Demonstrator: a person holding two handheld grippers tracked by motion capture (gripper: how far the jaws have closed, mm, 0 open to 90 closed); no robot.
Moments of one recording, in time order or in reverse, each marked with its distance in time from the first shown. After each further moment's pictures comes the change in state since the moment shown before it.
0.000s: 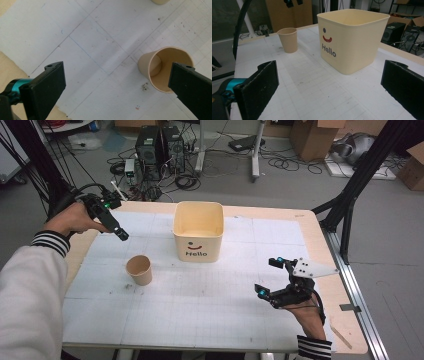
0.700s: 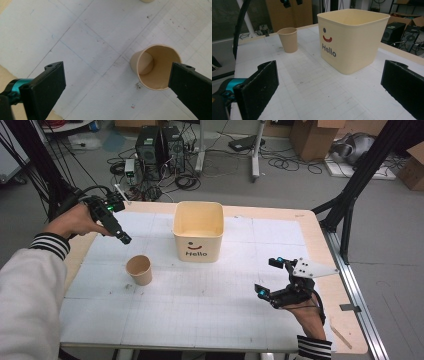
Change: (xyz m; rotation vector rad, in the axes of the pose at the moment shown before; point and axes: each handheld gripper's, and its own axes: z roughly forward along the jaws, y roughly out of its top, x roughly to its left) left arm -0.017 0.003 -0.002 0.012 -0.030 0.087; right arm 0.000 0.000 0.000 0.003 0.001 0.003
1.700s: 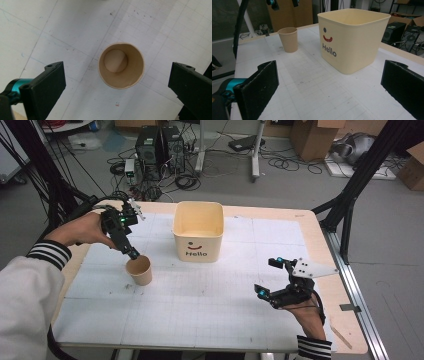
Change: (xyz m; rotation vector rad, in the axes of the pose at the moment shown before) left arm -0.052 0.010 0.004 0.049 -0.063 0.219; right arm 0.000 0.000 0.001 0.000 0.002 -0.006
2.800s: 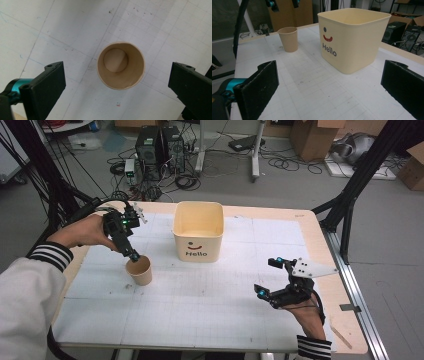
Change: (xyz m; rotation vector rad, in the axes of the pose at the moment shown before) left arm -0.001 0.000 0.005 0.012 0.007 0.014; right arm 0.000 0.000 0.000 0.006 0.001 0.004
